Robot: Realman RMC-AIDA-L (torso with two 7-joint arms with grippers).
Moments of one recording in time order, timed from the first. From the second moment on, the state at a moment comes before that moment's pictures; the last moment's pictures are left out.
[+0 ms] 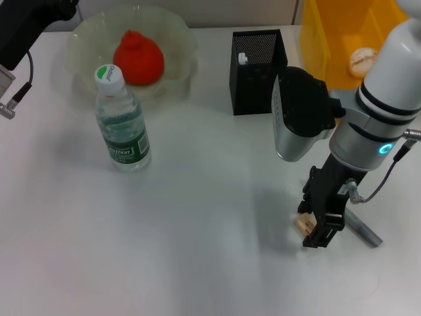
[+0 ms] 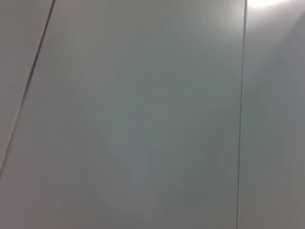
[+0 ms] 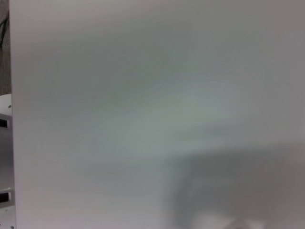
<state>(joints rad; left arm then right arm) -0.53 -2.08 0.85 0.36 0.97 1.39 -0.86 0.89 2.09 -1.54 -0.87 -2.54 -1.61 2.04</state>
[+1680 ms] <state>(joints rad) -0.54 -2.07 0.85 0.36 0.97 1.37 -0.85 0.92 2.08 -1.53 -0.86 -2.56 -1.58 2.06</state>
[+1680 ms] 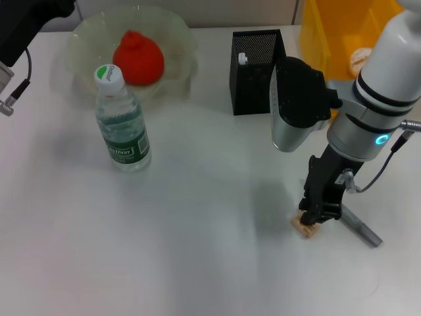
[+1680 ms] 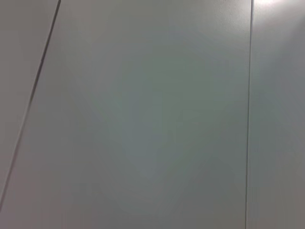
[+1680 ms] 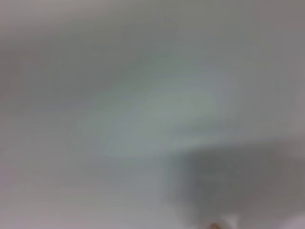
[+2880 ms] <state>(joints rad) -0.54 -2.08 0.85 0.36 0.96 1.37 -0.84 0.93 2.09 -1.56 -0.87 -2.55 -1.64 2.09</state>
